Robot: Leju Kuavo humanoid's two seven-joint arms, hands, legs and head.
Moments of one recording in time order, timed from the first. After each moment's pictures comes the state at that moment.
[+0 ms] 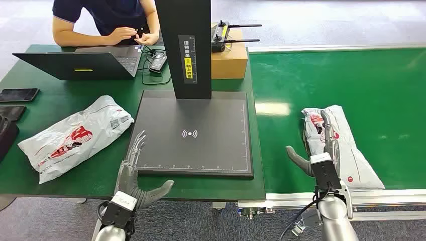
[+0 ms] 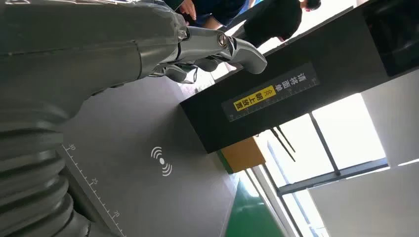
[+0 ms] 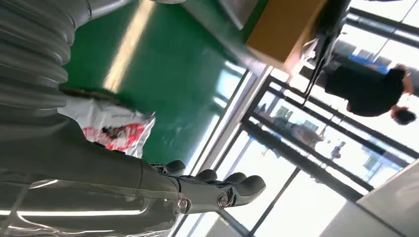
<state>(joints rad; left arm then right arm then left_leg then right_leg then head) 0.10 -0.19 -0.14 -1.42 -0.60 0.14 -0.60 -0.16 -0.06 -0.15 -1.42 0.42 -0.18 -0.55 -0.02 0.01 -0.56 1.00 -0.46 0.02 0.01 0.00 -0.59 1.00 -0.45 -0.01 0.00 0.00</state>
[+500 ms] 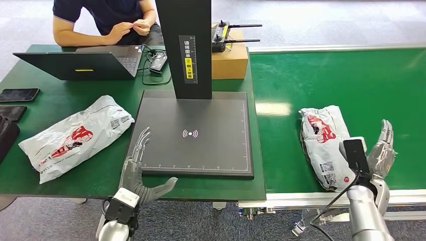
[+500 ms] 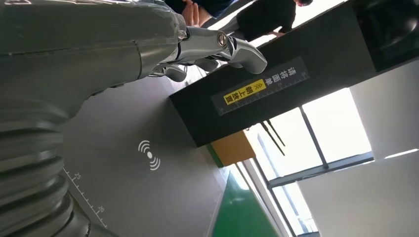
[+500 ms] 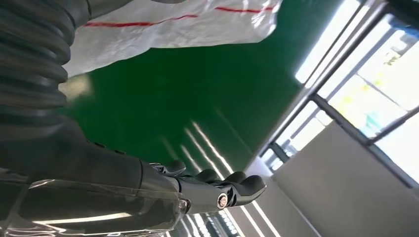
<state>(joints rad) 0.06 -0.20 -0.16 -1.38 -0.58 0.13 -0.62 -0.39 -0.22 -0.38 -0.87 0.58 -0.51 -0.50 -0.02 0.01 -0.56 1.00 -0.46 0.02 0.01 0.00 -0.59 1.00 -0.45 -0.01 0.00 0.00</state>
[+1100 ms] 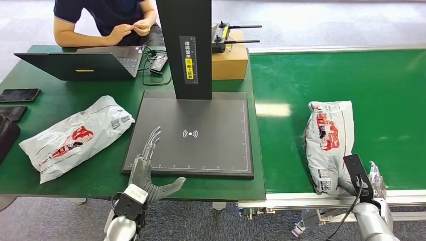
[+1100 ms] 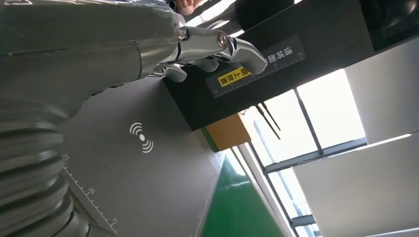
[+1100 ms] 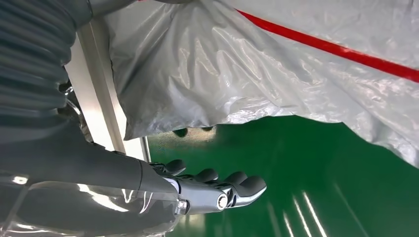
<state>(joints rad) 0.01 -0.20 -0.20 -1.31 -0.57 0.12 -0.62 -0.43 -0.30 -0.44 -0.46 0.73 -0.27 -0.21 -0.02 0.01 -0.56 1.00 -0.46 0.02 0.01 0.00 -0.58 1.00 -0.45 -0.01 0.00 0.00</state>
